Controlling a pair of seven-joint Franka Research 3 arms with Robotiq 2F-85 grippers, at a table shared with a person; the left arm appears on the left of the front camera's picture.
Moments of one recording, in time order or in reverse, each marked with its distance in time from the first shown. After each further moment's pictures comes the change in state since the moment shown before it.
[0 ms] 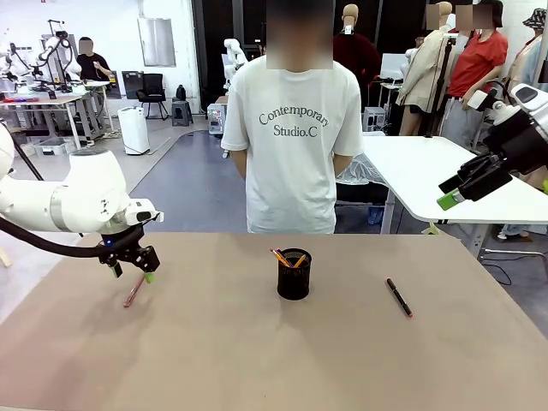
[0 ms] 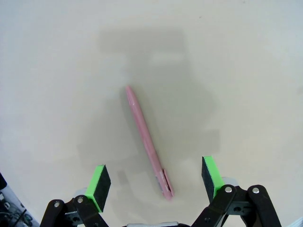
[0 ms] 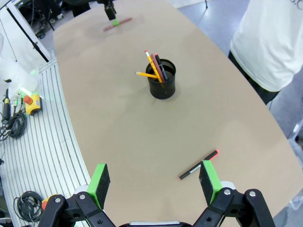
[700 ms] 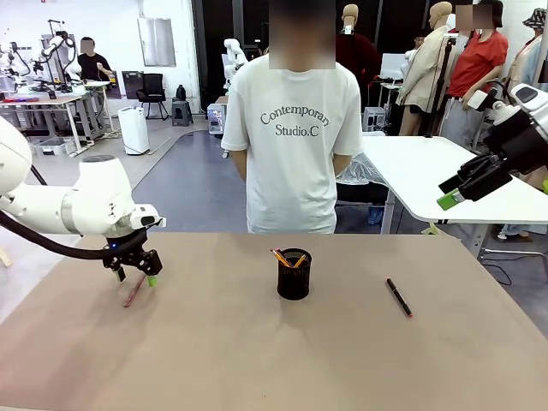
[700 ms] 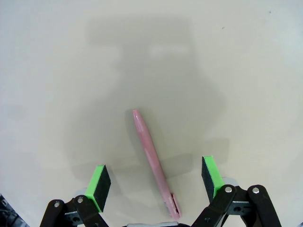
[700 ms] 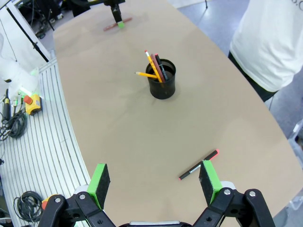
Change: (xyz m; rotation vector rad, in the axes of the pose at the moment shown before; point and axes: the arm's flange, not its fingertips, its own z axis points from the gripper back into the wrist) left arm 0.018 0.010 -0.026 -0.012 0.043 0.015; right arm 0.000 0.000 0.000 0.000 0.000 0.000
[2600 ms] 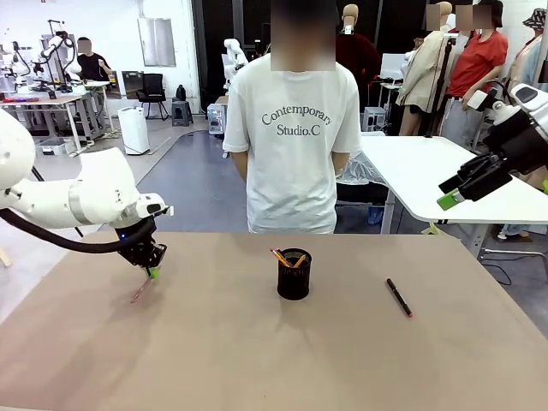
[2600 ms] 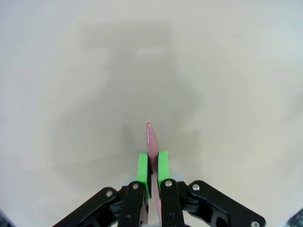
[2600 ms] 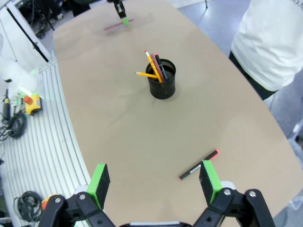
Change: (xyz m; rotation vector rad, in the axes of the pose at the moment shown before) left arm 0.017 -0.014 0.020 -0.125 -0.053 -0.003; right arm 0.000 0.000 0.000 0.000 0.000 0.000
